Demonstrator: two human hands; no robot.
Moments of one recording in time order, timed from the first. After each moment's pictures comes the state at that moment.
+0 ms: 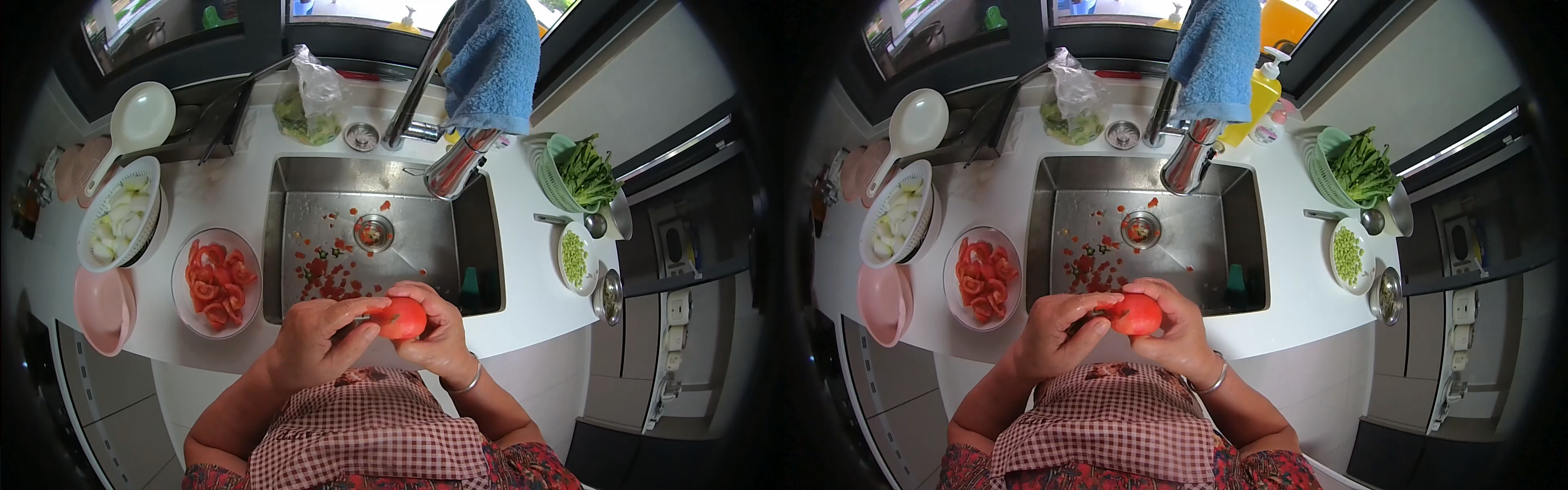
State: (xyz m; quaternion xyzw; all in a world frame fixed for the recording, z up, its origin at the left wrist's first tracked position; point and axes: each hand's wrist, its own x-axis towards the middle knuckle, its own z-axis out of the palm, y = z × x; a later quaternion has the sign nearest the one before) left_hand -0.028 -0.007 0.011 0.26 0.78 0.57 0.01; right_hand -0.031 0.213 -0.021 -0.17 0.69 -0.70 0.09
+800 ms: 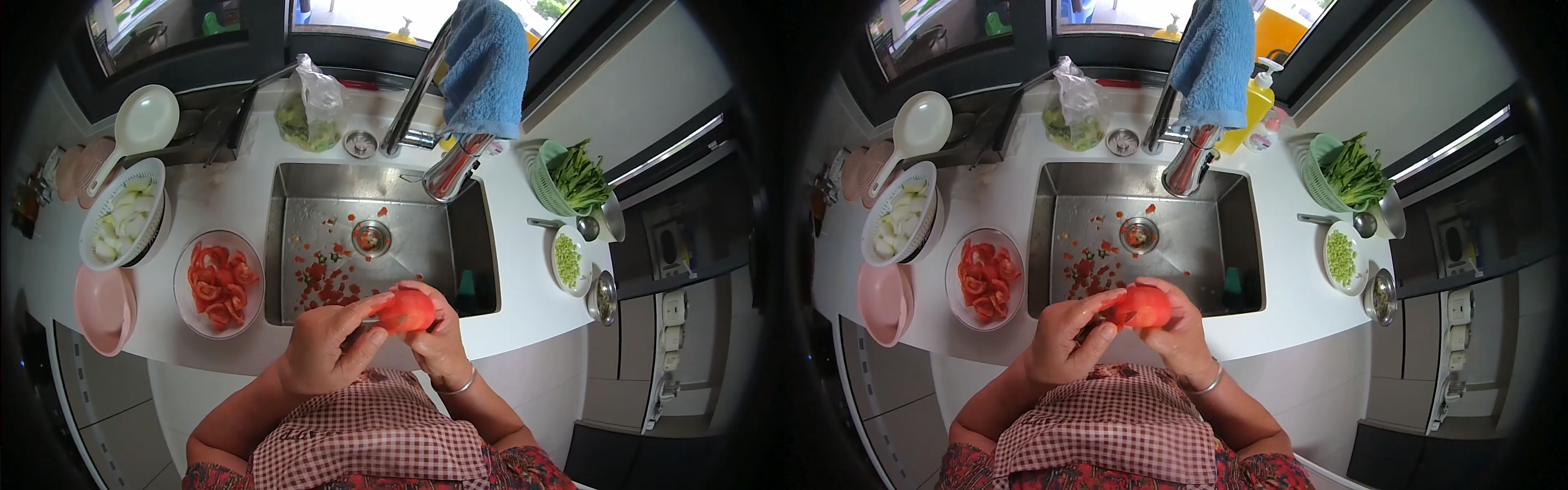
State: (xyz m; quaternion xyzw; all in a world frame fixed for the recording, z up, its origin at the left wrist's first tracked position) left_hand -0.015 -0.001 0.008 0.25 0.77 0.59 -0.03; right_hand -0.017 0.203 -0.019 -0.02 0.55 -0.82 0.12
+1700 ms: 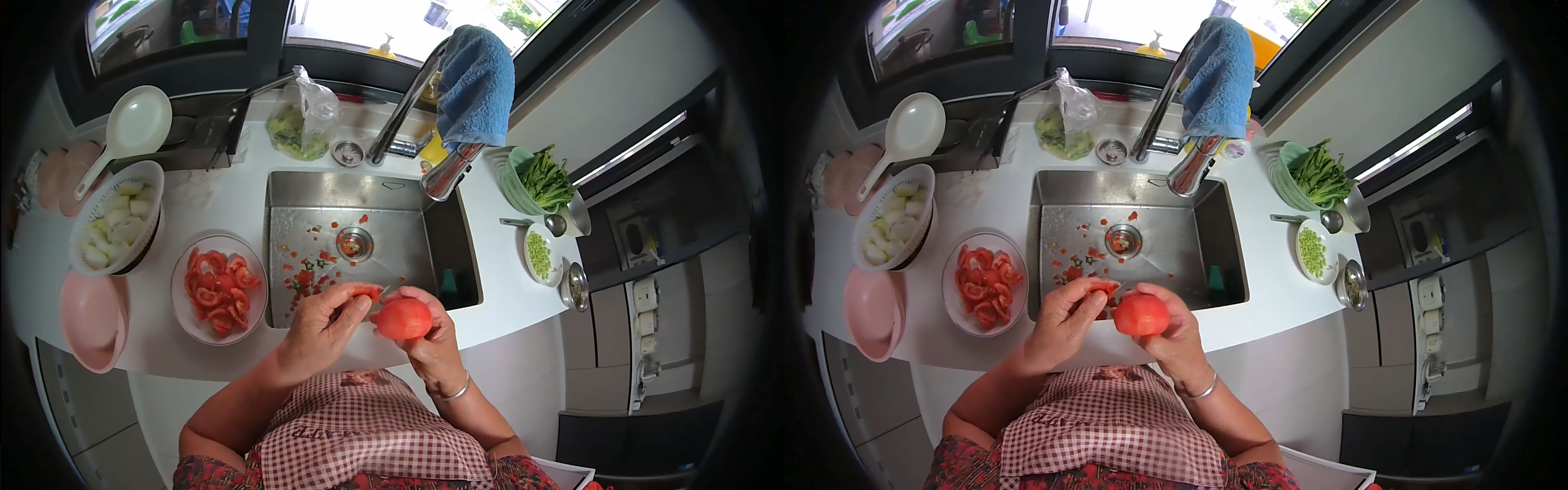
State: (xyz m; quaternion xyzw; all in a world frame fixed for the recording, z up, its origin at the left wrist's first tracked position) left_hand -0.015 -0.025 -0.012 0.13 0.62 0.76 0.11; right_hand 0.016 0.171 0.003 -0.01 0.57 -0.82 0.09
